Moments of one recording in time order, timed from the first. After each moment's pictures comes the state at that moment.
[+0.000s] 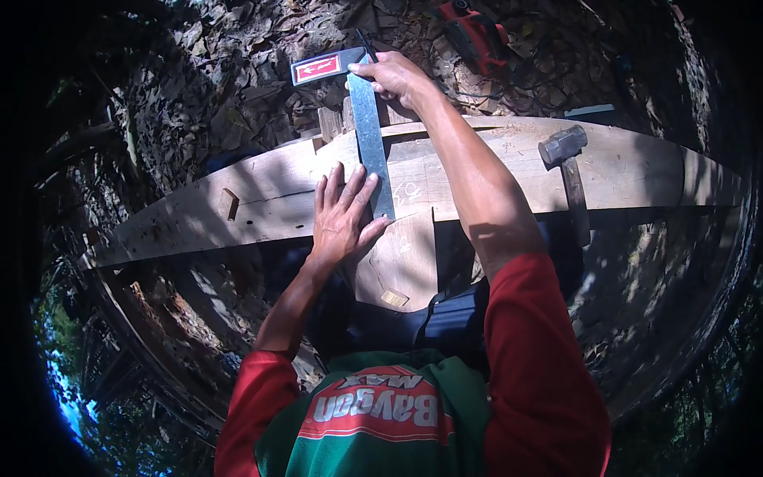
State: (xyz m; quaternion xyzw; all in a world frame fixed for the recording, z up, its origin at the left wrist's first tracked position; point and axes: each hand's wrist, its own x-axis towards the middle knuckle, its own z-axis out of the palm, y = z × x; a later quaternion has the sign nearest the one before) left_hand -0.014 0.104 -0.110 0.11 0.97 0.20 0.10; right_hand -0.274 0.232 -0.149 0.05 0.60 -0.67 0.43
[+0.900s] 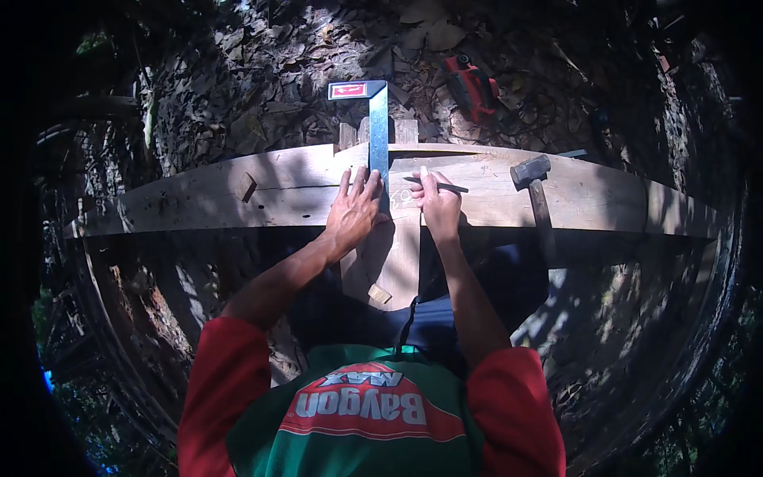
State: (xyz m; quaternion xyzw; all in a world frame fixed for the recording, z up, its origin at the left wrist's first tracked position) left_hand -0.031 0.127 -0.078 0.18 0.97 -0.02 0.15; right_hand -0.083 0.310 -0.087 0.15 0.69 -0.69 0.17
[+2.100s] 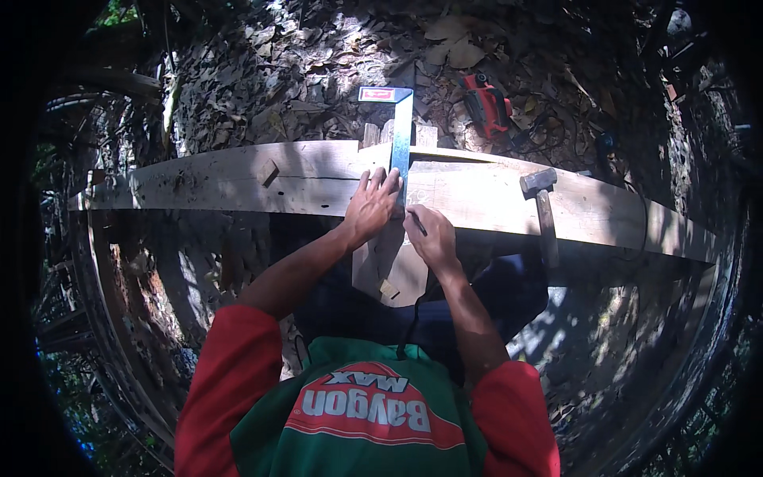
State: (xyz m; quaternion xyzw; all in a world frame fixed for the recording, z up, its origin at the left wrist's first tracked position) left_hand -0.022 0.129 -0.092 0.14 0.98 0.01 0.12; right_hand -0.024 0.313 -0.075 -0.18 0.85 -0.48 0.10
